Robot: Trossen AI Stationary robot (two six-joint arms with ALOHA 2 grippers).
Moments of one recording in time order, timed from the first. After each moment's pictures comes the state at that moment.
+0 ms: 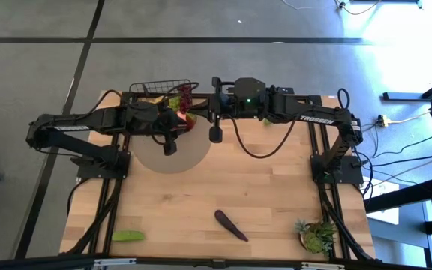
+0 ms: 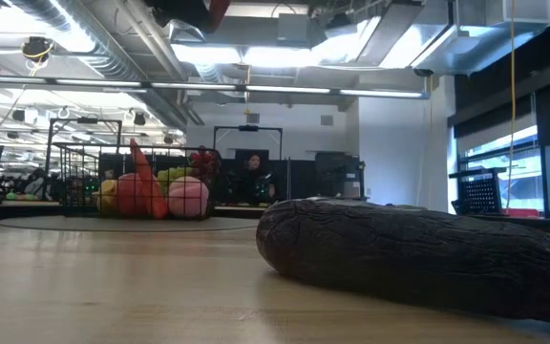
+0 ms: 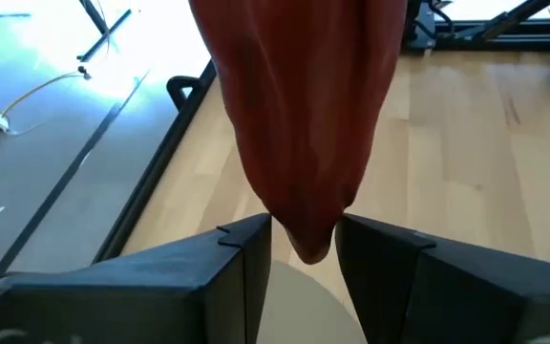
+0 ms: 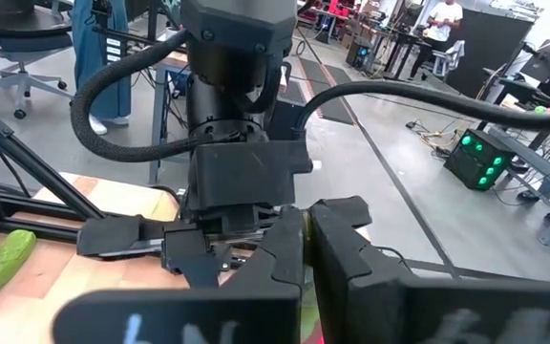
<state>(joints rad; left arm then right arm) 0.08 1.05 1.10 -0.50 -0.26 0.04 -0.09 1.77 1.89 -0.27 -0.05 -0.24</state>
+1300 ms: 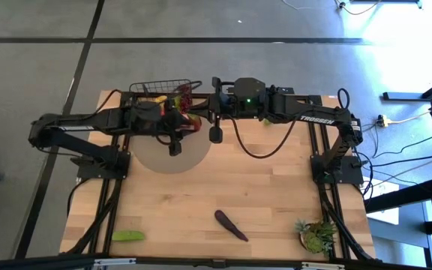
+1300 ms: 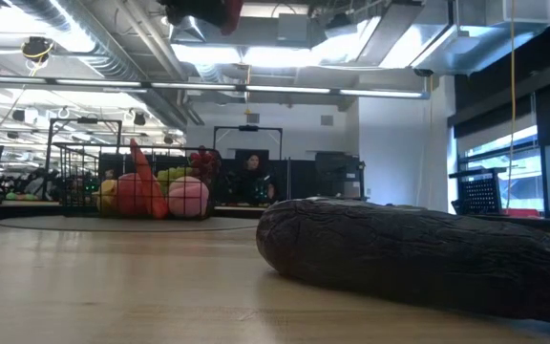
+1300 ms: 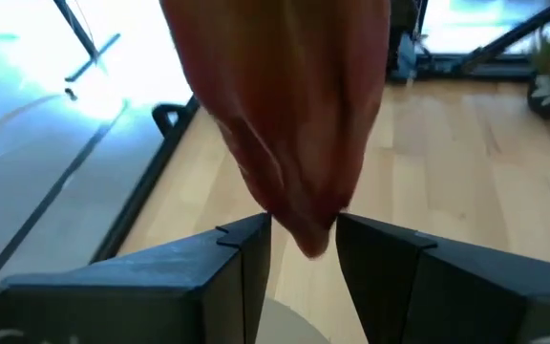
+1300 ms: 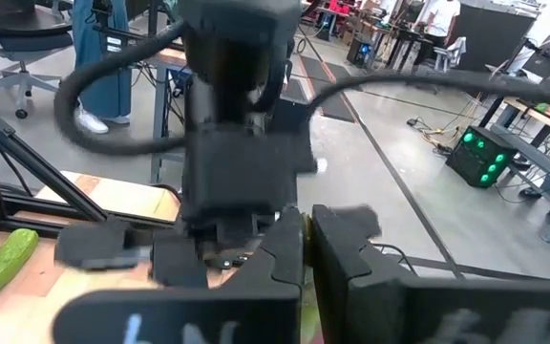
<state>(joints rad) 0.08 1.09 1.10 -0.40 -0.22 0.04 -0.09 1.77 1.89 -0.27 -0.05 -0.24</state>
